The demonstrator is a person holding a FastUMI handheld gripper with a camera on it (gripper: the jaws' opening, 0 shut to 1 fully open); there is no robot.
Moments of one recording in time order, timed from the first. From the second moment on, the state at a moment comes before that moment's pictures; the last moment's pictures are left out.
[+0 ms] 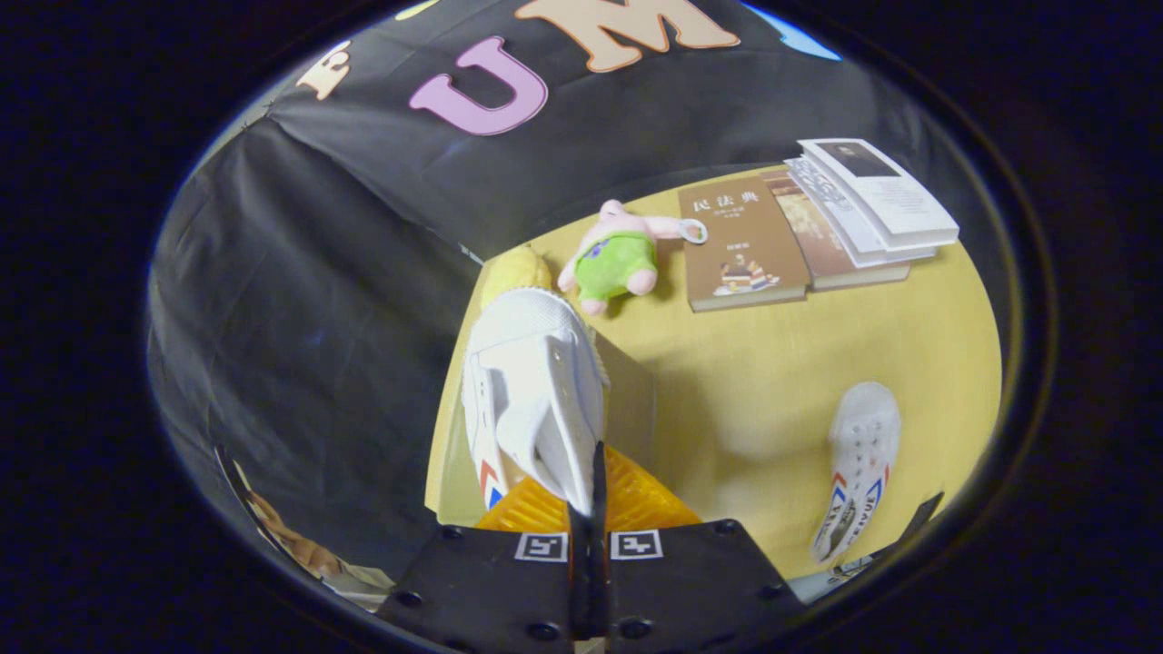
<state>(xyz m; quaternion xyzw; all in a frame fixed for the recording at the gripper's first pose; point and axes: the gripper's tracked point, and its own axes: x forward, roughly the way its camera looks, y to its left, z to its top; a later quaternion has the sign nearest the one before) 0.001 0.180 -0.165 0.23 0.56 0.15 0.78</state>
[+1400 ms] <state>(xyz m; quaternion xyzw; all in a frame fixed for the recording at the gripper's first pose) -0.012 0.325 -0.274 0.15 0.60 0.07 0.78</state>
